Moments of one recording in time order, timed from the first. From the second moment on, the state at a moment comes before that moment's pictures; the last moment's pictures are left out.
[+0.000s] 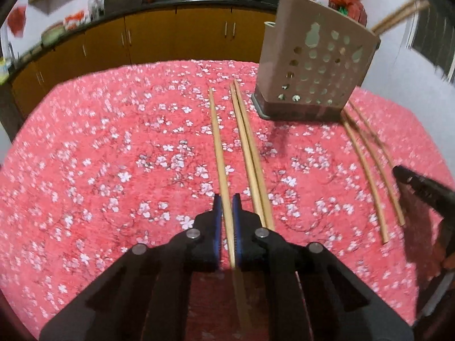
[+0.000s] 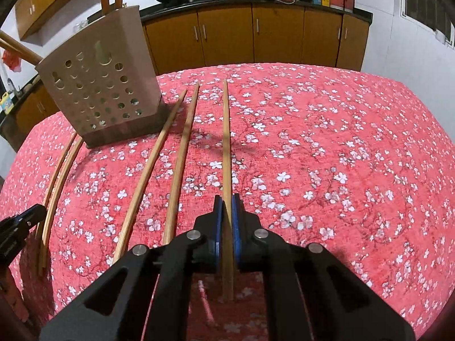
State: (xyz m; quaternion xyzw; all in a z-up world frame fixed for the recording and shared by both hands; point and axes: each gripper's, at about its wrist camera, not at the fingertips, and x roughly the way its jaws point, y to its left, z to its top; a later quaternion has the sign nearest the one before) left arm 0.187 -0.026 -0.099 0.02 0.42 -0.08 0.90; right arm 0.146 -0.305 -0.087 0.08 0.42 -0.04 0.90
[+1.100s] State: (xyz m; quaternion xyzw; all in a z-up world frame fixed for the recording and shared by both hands) left arm 0.215 0.019 -0.095 0.01 0.42 -0.03 0.91; right arm 0.153 -0.300 -0.090 0.07 0.41 -0.04 0.91
